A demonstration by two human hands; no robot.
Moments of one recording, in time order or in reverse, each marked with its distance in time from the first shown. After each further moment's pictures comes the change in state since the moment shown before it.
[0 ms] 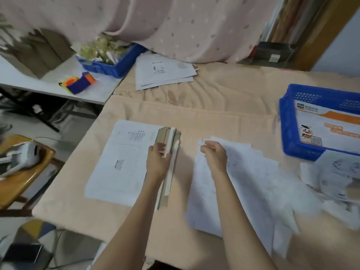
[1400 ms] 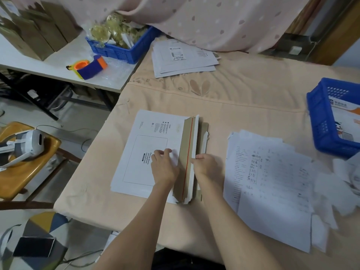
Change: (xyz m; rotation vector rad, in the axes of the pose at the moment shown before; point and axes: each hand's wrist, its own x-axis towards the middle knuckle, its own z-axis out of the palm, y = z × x) left_hand 0.021 -0.102 -0.046 0.470 -0.085 -0.003; right_hand -0.055 0.038 0.138 -0.397 0.050 0.160
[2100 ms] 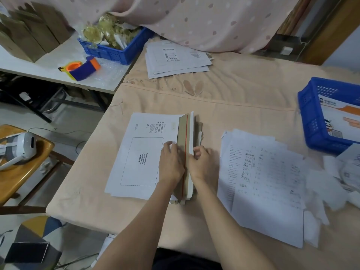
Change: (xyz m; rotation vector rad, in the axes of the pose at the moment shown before) left_hand 0.000 0.026 0.013 -0.154 0.101 0.296; right_hand -0.005 0.004 -0.008 -0.128 0.161 -0.297
